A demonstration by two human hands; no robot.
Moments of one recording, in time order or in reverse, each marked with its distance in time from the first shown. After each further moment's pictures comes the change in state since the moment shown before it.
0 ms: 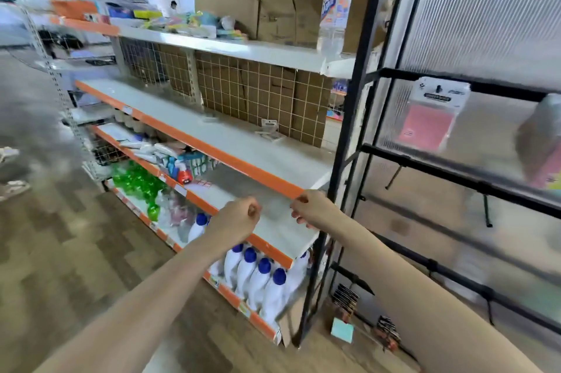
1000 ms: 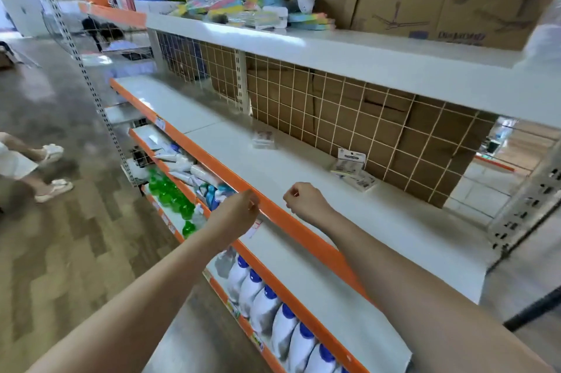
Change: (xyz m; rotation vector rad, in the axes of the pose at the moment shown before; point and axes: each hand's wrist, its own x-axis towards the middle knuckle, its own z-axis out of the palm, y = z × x) left_hand 0.346 -0.227 -0.085 0.206 0.020 -0.138; right_hand 0.423 -0.121 0.119 -0.048 -0.034 -0.129
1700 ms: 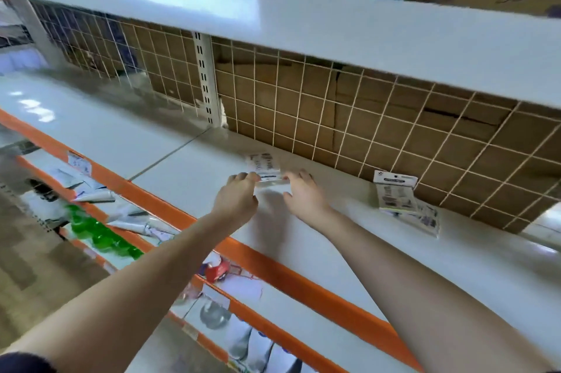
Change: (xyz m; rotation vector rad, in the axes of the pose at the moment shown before) left_hand 0.300 -0.112 0.015 0.017 -0.058 0.262; right_hand 0.270 -0.013 0.069 -0.382 0.251 0.080
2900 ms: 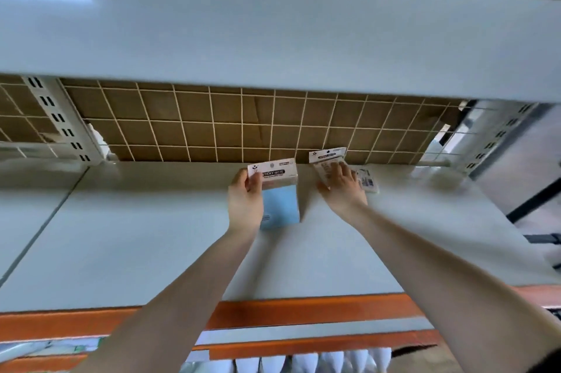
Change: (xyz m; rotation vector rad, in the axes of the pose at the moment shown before) left_hand 0.053 0.080 0.045 -1.015 -0.032 0.082; right_hand -0.045 0.111 -0.040 -0.099 0.259 0.741
